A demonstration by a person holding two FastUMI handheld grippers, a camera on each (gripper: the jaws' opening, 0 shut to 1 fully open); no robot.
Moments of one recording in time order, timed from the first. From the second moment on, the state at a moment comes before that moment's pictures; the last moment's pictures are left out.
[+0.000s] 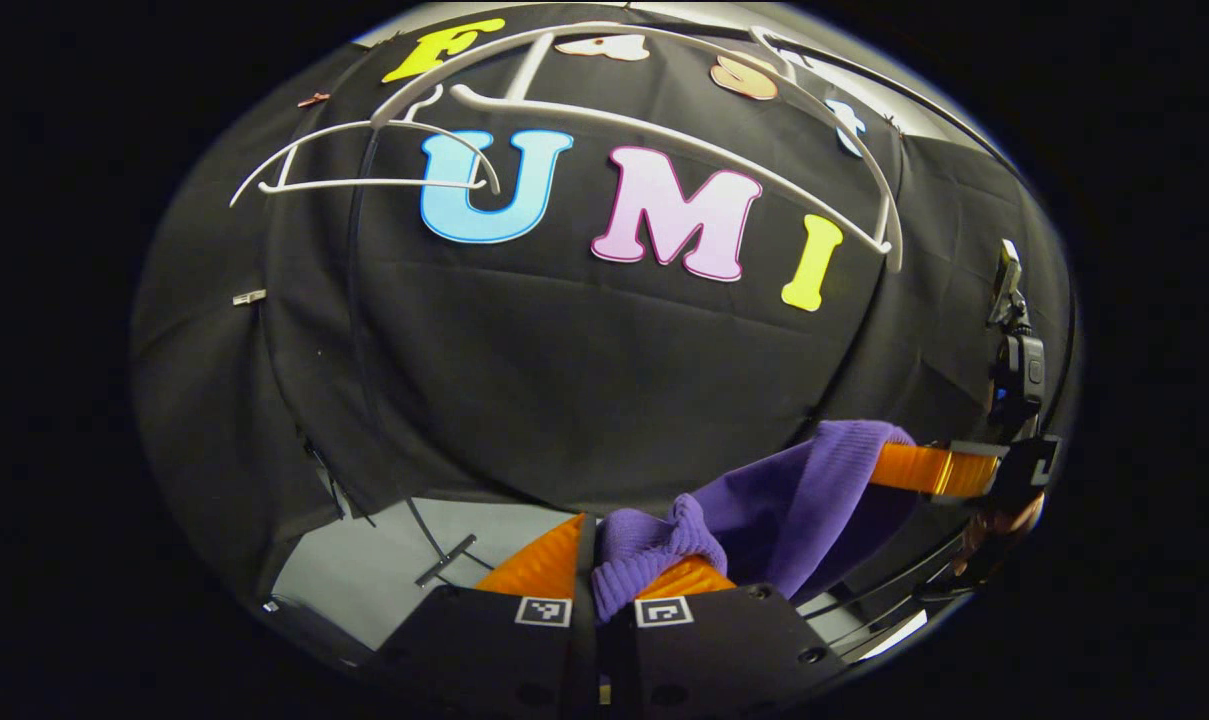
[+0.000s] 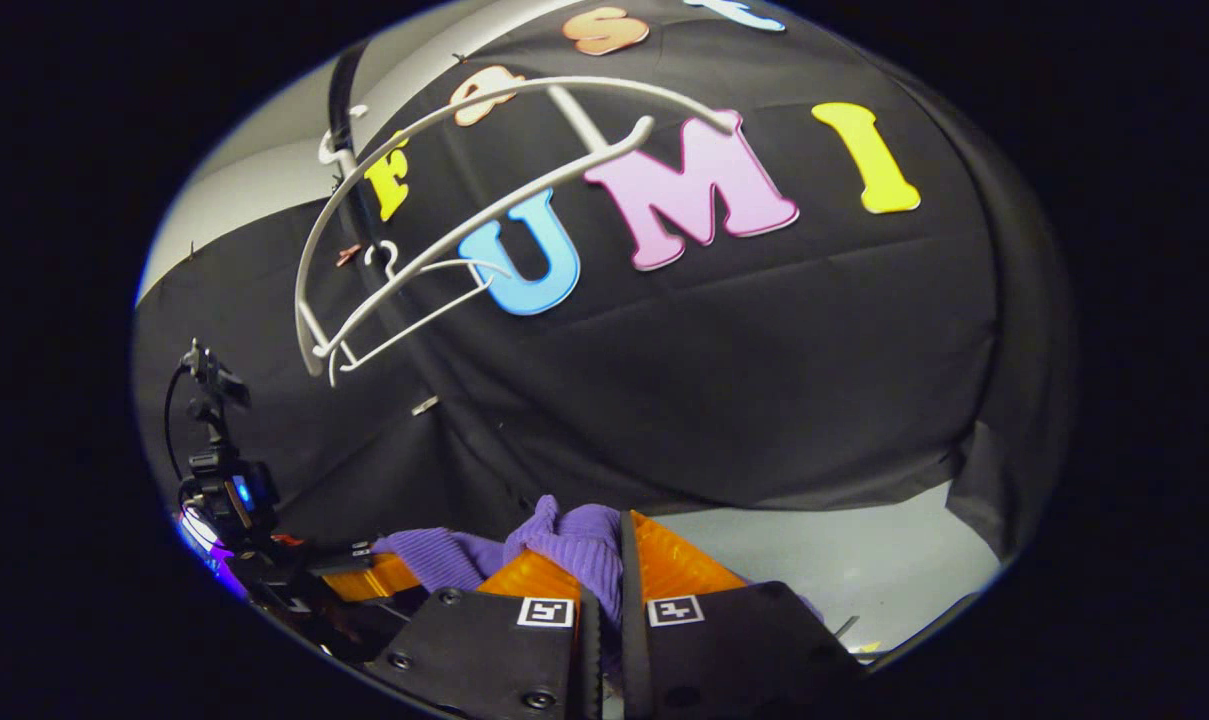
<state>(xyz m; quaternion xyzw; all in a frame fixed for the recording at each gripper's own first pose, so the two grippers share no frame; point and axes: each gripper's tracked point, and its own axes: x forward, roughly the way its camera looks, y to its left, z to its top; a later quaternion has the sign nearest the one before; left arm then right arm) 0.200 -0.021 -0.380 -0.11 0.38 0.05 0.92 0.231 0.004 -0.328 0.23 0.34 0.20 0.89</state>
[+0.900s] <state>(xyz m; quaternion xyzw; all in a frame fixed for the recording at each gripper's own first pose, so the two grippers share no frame) 0.113 -0.054 -0.447 -0.15 0.51 0.05 0.84 0.123 0.039 -0.402 0.12 0.50 0.24 0.83</state>
